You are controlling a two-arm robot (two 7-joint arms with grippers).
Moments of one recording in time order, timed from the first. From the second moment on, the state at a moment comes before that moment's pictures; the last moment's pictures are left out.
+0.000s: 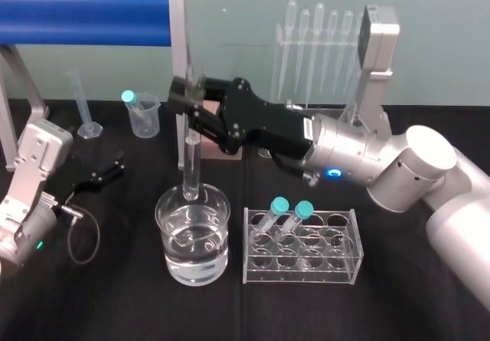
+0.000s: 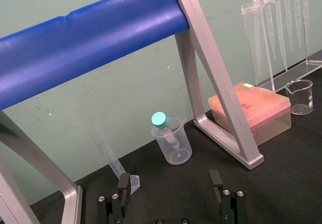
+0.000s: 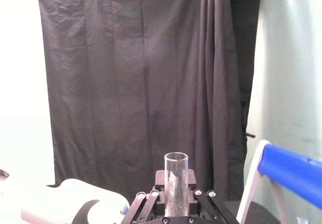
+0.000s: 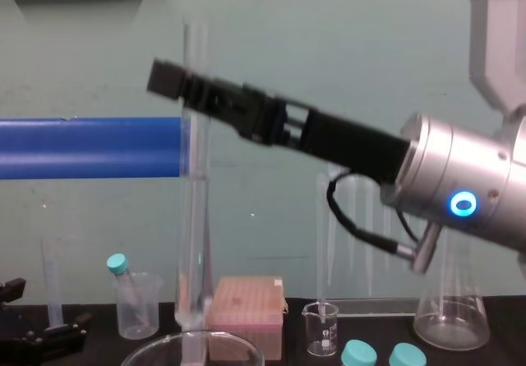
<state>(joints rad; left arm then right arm) -0.20 0.60 0.45 -1.41 -0.25 -0.12 0.03 0.61 0.29 -0.64 -1.27 0.81 -0.15 1.02</state>
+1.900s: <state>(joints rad) -0.20 0.60 0.45 -1.41 -0.25 -0.12 0.03 0.65 0.24 -0.75 -1.04 0.70 -0.15 1.04</state>
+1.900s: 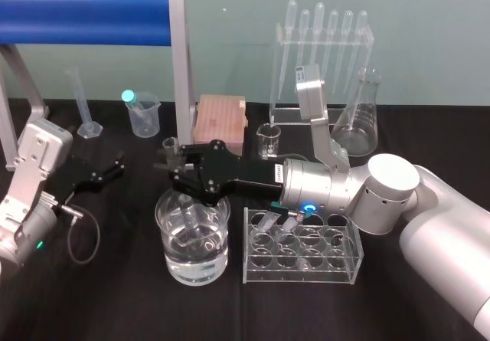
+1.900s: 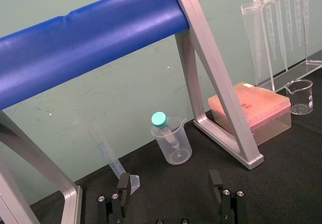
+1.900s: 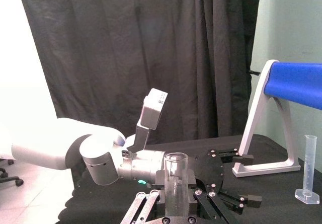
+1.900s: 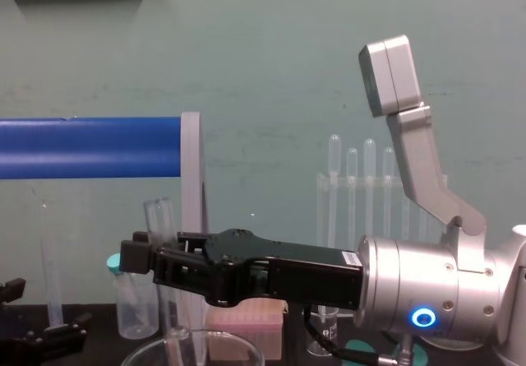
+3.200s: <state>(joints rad) -0.20 0.60 0.45 -1.41 -0.25 -0.12 0.03 0.65 0.24 -0.75 -1.04 0.70 -0.15 1.04</state>
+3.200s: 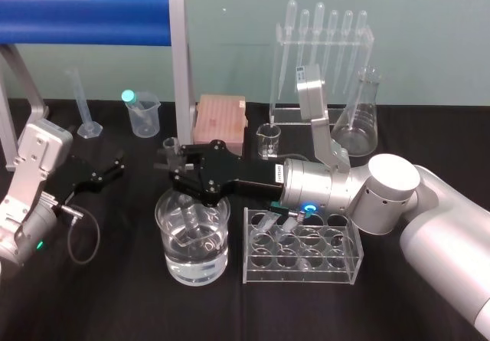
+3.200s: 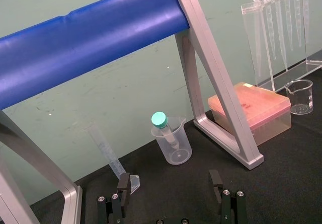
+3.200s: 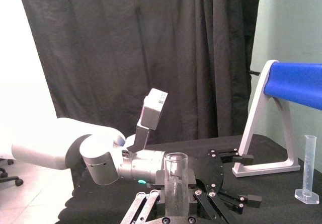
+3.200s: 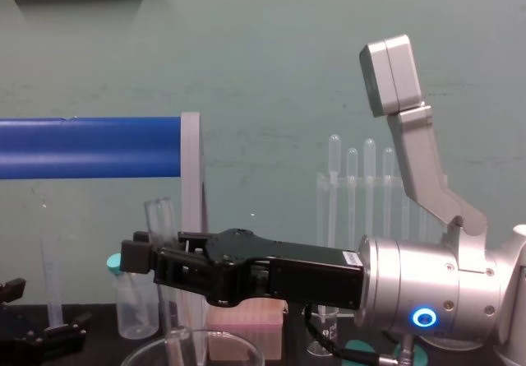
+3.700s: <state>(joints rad) -0.20 0.60 0.45 -1.41 -0.25 -0.12 0.03 0.65 0.24 -0.75 -1.04 0.70 -0.15 1.04</state>
